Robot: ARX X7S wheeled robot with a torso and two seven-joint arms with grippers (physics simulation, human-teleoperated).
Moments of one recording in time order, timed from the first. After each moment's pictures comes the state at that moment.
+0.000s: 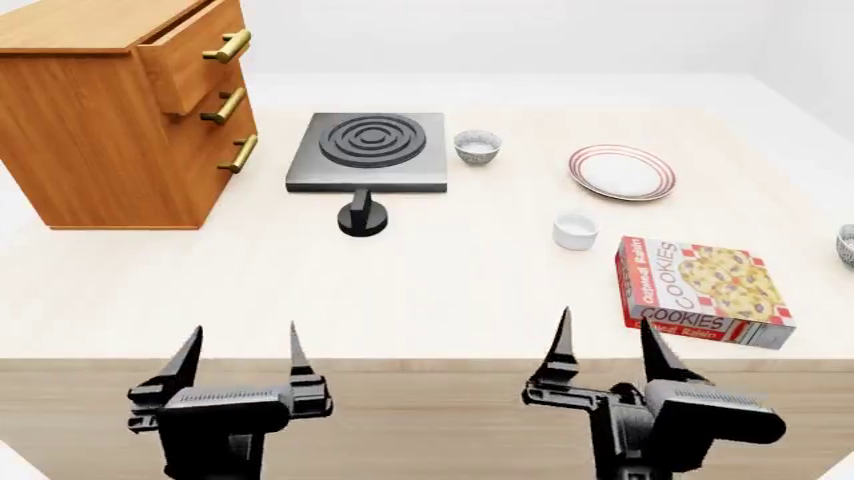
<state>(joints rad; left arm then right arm) 0.02 -0.09 0.04 0.17 -0.01 0.05 -0.16 0.01 0.06 -0.01 -0.14 0.18 -0.12 0.09</state>
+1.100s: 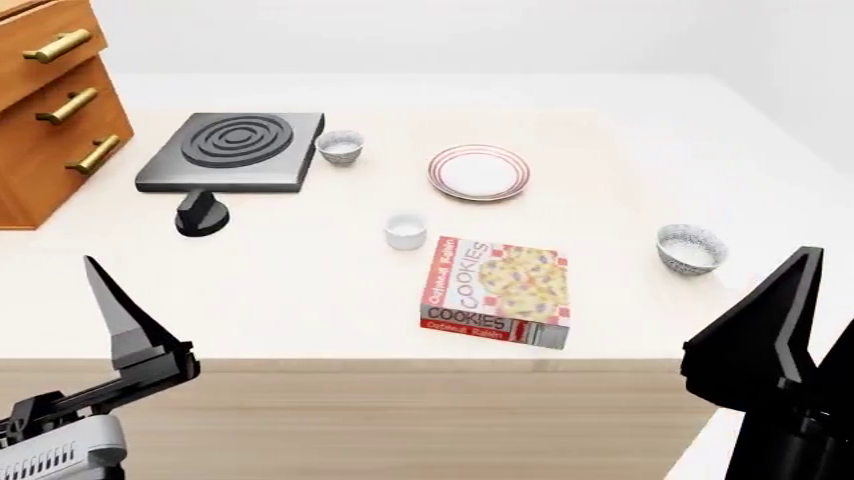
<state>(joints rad) 0.11 -0.16 -0.10 0.53 0.05 0.24 -0.41 -0.03 0.12 0.03 -0.41 0.50 -0.58 0.13</state>
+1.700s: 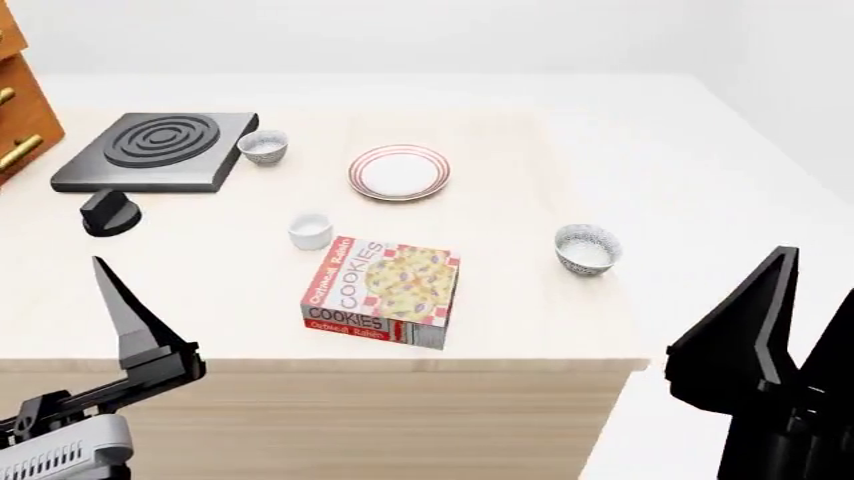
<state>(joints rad) 0.11 -0.18 -0.08 0.53 0.04 0.24 -0.44 -0.04 0.16 -0.02 -0.41 0.49 -0.59 0.14</state>
